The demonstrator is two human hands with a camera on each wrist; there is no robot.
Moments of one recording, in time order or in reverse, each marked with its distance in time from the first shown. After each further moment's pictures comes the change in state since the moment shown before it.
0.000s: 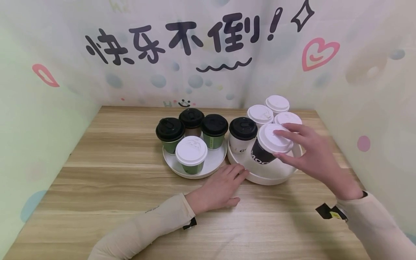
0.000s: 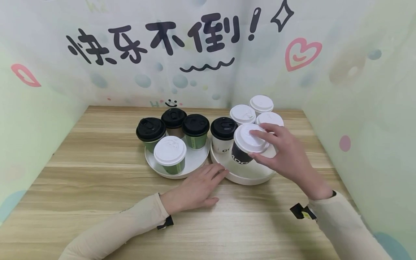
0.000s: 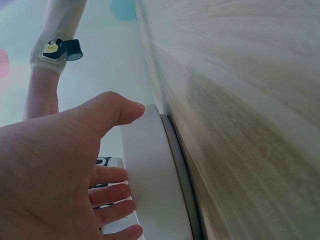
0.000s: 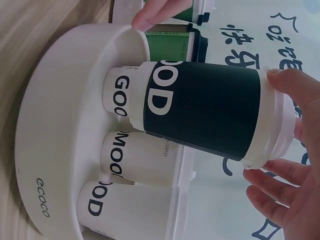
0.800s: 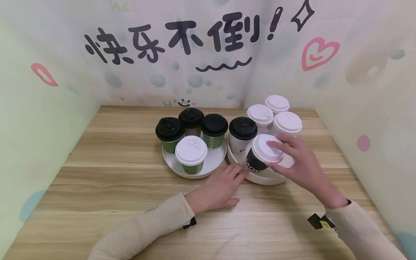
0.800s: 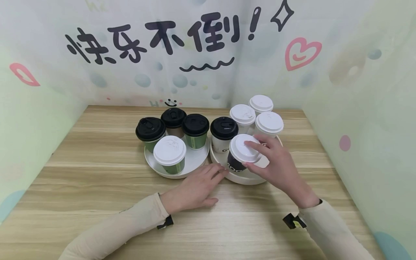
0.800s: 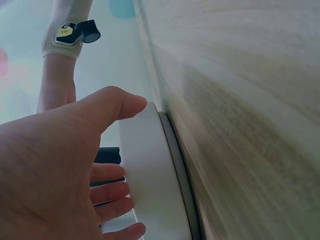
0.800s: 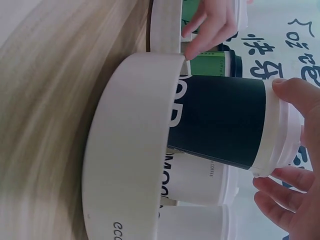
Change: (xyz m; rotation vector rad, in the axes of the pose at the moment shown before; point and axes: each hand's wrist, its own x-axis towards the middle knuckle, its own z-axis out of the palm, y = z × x) left_hand 0.000 -0.002 0.003 -0.005 0.028 0.011; right_hand -0.024 0.003 0.034 0.045 0.008 0.000
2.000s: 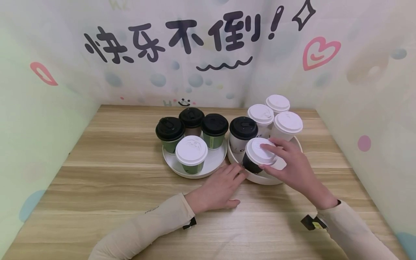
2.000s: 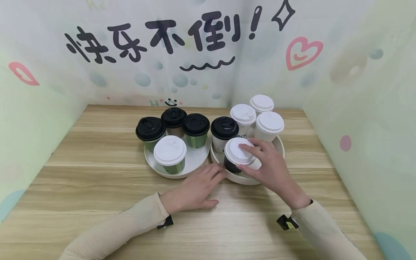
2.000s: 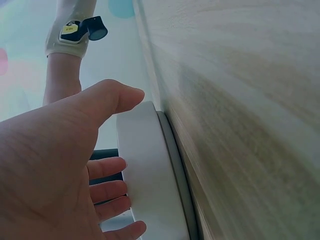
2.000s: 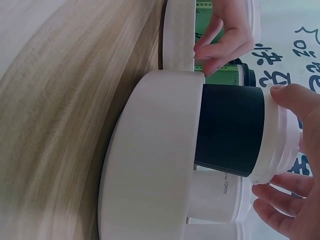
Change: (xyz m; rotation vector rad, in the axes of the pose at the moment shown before) left_hand -0.001 -0.002 0.005 0.033 0.037 0.015; right_hand -0.003 -0.005 0.020 -0.038 -0.040 0.050
